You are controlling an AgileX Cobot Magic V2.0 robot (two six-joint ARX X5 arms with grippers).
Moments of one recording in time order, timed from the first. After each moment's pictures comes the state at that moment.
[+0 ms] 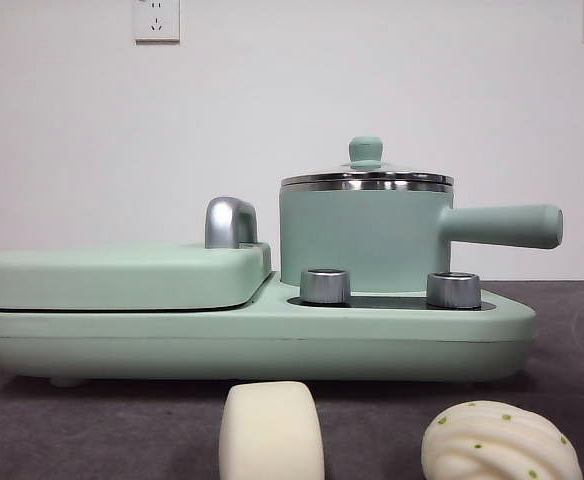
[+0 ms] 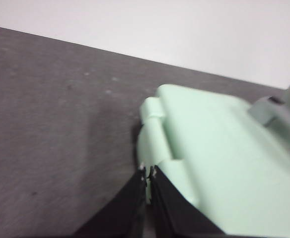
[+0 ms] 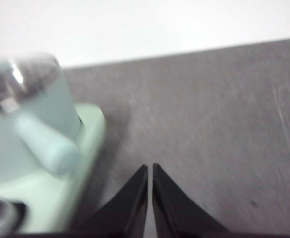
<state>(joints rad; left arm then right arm) -0.09 0.07 0.09 -0.14 0.14 -0.26 0.06 0.01 0.11 -0.21 -0.12 0.23</state>
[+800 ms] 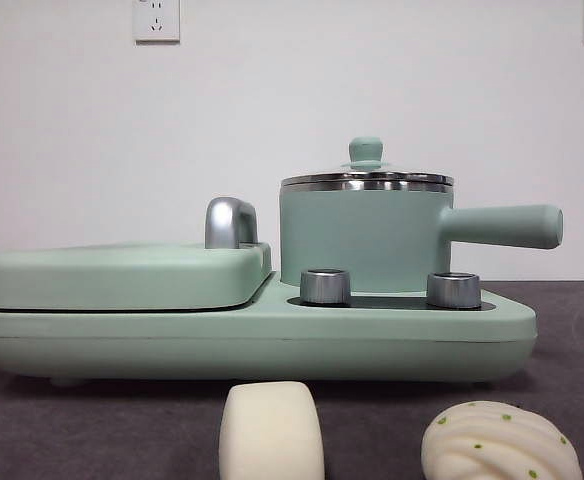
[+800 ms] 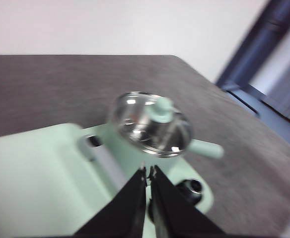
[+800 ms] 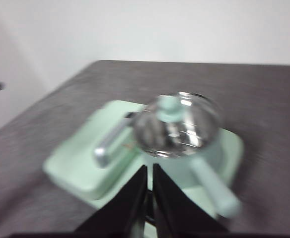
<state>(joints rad) -0.25 0.74 0.85 -0.36 0.57 -0.18 0.08 0.44 0.85 -0.68 -0.63 0.13</state>
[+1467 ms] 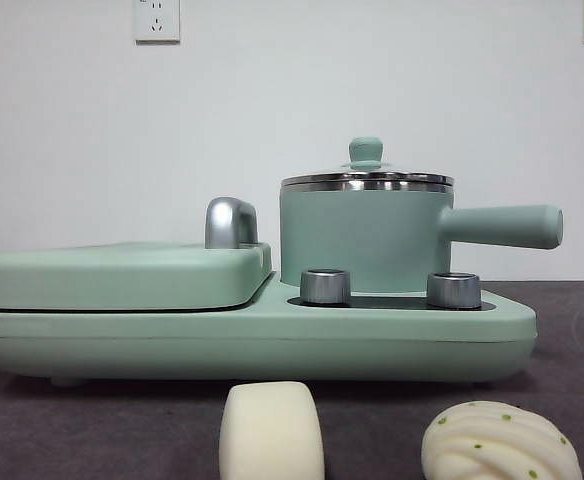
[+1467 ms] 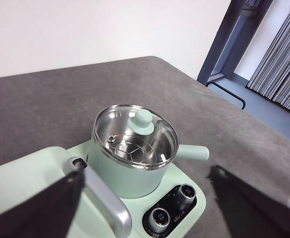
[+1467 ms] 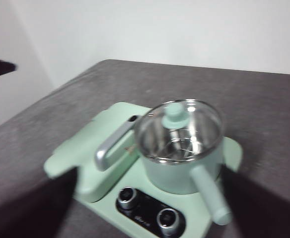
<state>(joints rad) -0.27 0.81 0.94 -0.38 0.60 -0.10 0.08 0.47 0.87 -0.67 -0.58 0.10</state>
